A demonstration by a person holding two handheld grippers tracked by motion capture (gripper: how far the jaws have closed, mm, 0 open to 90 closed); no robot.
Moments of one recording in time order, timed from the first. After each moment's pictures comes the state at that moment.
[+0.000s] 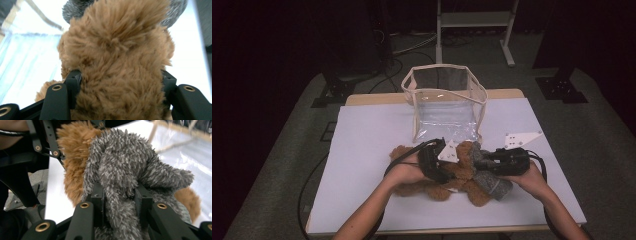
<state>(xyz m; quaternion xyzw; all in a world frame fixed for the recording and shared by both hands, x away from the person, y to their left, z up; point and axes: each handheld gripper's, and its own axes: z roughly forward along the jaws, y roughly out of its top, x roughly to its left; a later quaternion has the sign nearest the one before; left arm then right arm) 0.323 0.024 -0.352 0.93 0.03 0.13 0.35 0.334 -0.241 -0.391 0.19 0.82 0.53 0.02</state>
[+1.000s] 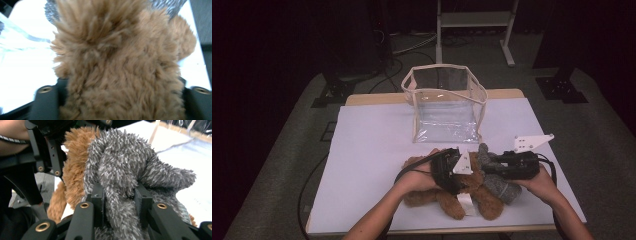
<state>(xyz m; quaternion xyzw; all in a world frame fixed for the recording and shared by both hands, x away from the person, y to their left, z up) 0.308 -0.004 -0.363 0.93 -0.01 0.15 0.34 0.319 -0.257 -0.382 0.19 0.82 0.54 0.02</state>
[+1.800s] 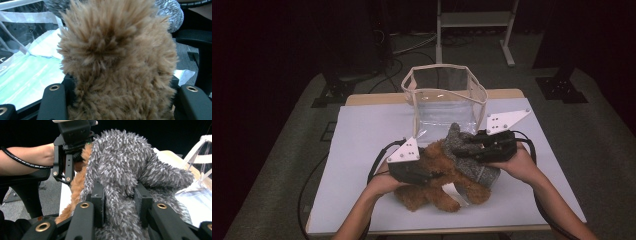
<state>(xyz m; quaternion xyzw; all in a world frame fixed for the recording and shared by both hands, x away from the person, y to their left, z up) 0.305 0.100 -0.351 0.83 0.09 0.11 0.54 0.323 -0.179 -0.300 0.11 0.83 0.54 0.05</state>
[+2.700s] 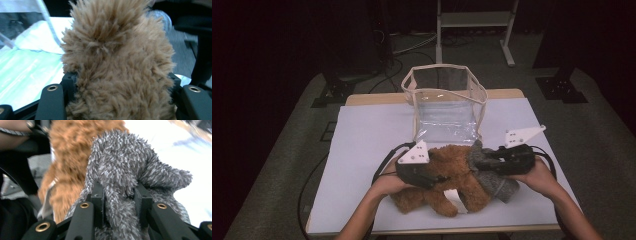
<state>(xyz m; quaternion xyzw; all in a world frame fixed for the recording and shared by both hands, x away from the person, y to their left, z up) 0.307 0.073 -0.358 0.86 0.06 0.10 0.49 0.319 -0.238 -0.354 0.18 0.86 0.48 0.04</state>
